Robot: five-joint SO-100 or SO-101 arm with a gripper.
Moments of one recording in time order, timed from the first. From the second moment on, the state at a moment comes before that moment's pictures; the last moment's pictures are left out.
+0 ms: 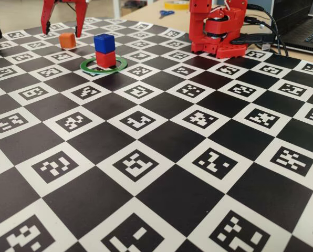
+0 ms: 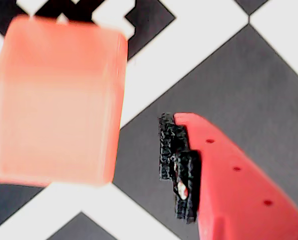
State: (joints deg) arm 55.3 39.6 38.2 86.2 -11.2
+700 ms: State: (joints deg) arm 55.7 38.0 38.2 82.8 -11.3
